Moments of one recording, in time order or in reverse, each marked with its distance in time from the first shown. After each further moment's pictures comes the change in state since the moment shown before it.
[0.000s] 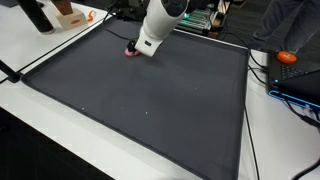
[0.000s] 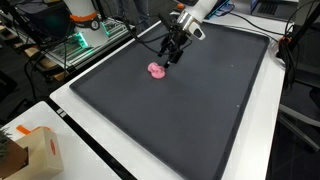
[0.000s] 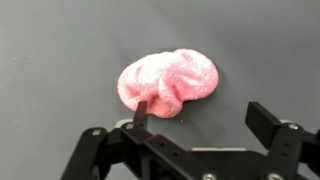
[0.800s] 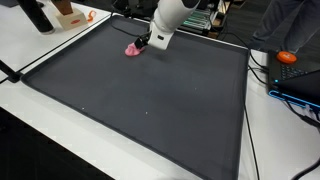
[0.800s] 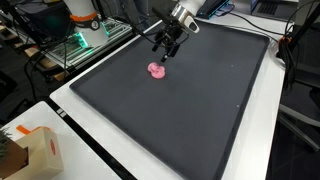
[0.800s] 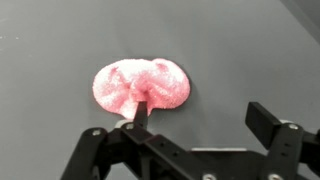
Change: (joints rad) arm 0.000 -0.086 0.047 -0.118 -0.040 0.012 -0.104
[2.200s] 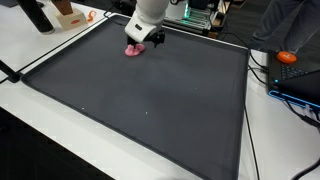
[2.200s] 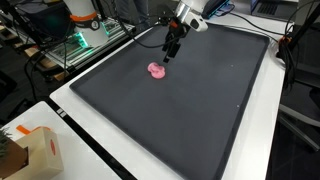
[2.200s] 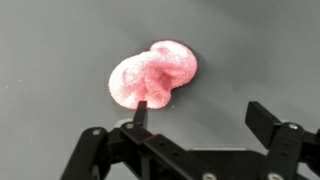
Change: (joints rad) arm -0.068 -0.017 -0.024 0.061 0.197 0.076 0.205
